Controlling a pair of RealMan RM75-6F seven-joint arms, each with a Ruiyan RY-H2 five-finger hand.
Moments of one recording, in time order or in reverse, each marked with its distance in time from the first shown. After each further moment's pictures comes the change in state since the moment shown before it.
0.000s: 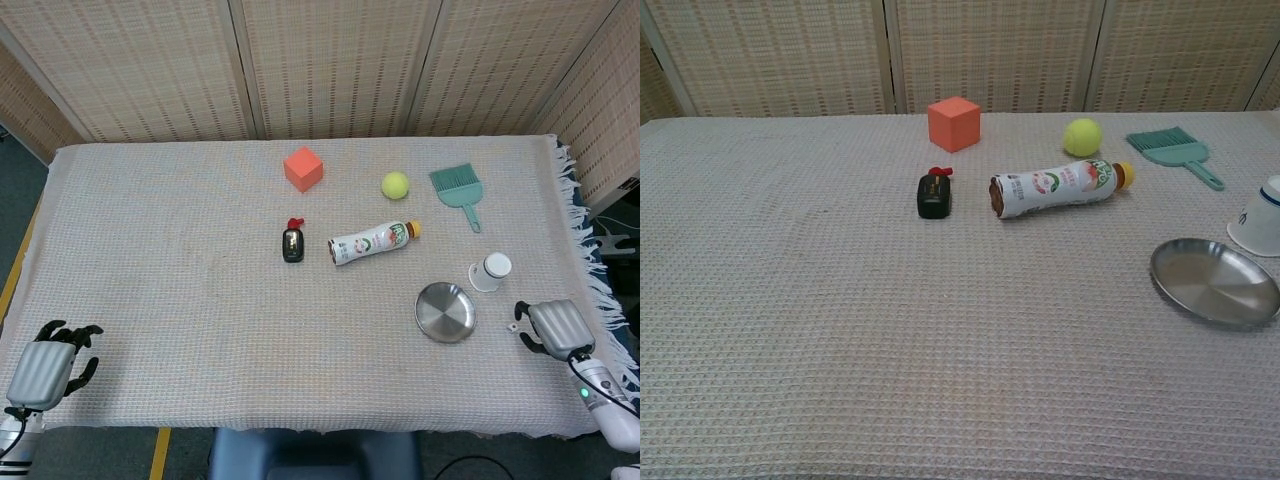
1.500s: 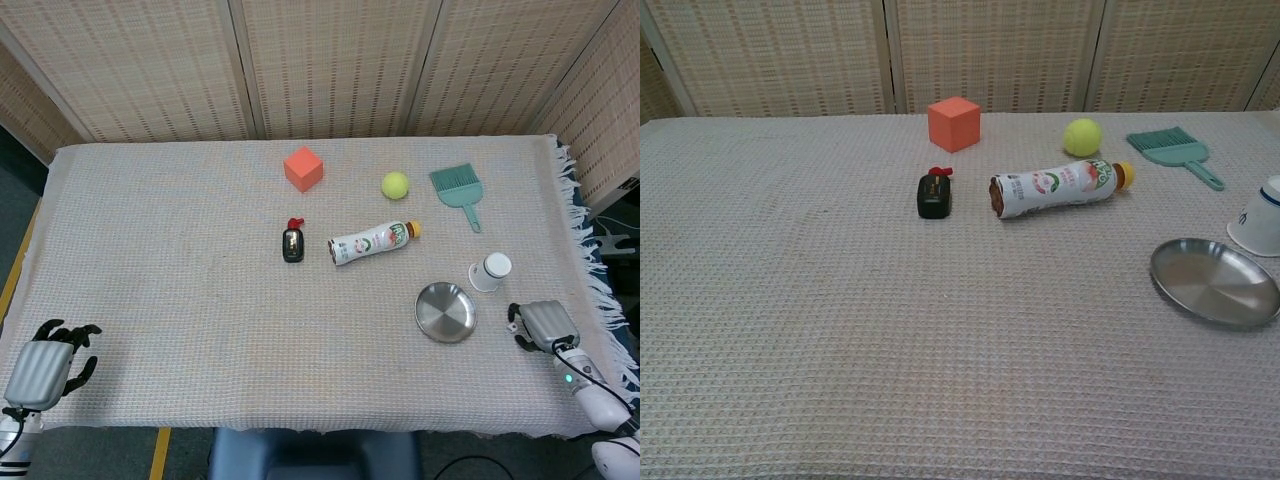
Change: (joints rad) left arm 0.003 0.007 -0.003 -0.009 0.003 0.009 0.001; right arm 0.070 -0.171 -0.040 0.284 0.011 -0.142 0.142
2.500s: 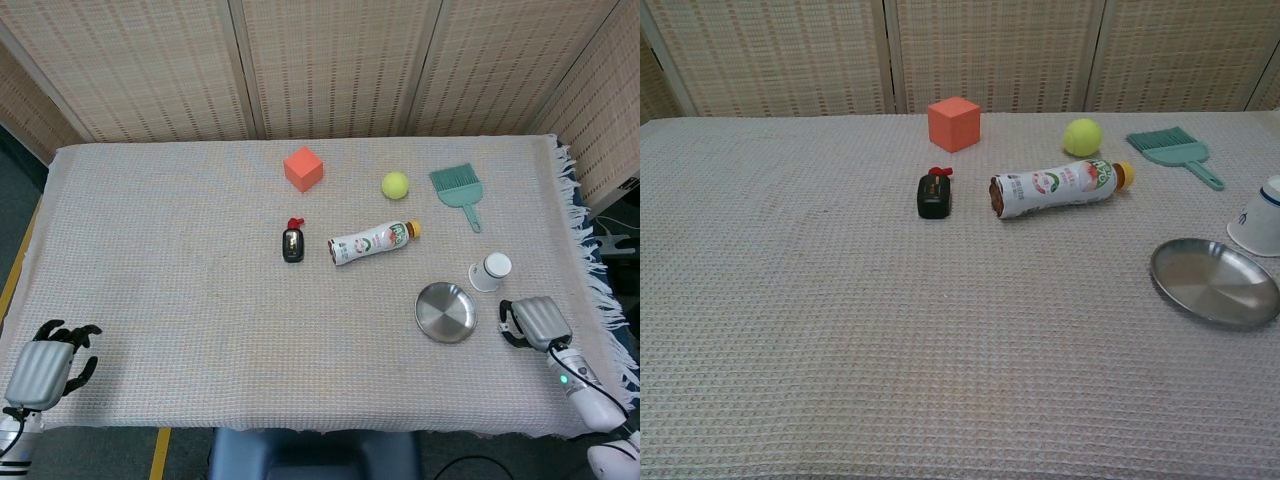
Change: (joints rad) left arm 0.000 0.001 -0.002 -0.004 -0.011 -0.006 -0.003; right arm -0.010 0.001 0.004 -0.039 -0.053 0.119 0.063
